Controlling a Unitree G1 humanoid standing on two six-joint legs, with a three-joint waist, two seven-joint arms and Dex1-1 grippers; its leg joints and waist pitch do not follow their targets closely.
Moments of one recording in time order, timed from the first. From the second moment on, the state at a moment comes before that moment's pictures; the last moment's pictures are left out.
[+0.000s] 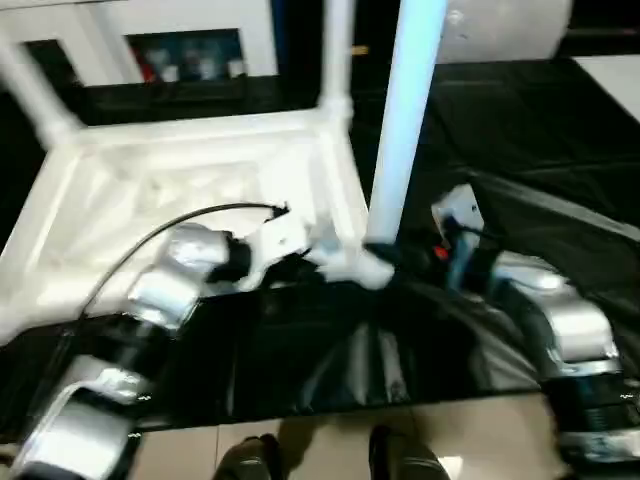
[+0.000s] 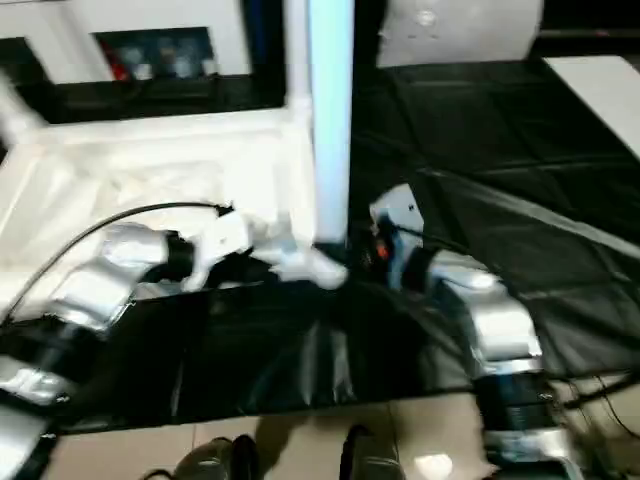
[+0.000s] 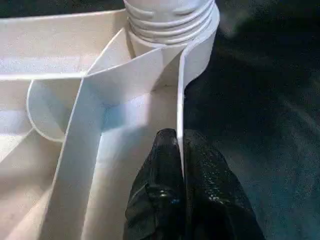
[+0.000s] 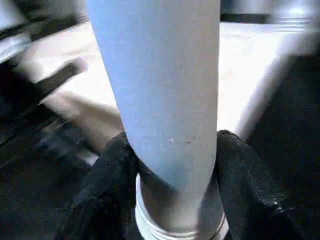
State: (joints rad) left arm -0.64 0.33 -0.30 0.41 0.08 0.23 -1.00; right arm -0.42 -0.24 0.01 0.07 0.20 0.50 0.68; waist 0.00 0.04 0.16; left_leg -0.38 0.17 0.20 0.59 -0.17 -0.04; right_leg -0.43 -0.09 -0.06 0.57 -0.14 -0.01
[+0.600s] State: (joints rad) left arm -0.66 0.25 -0.31 0.41 0.11 0.26 -0.87; right arm -0.39 -0.19 -0.05 0.05 0.17 0.45 0.56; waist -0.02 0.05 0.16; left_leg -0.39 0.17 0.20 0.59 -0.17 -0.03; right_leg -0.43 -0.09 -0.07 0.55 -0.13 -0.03
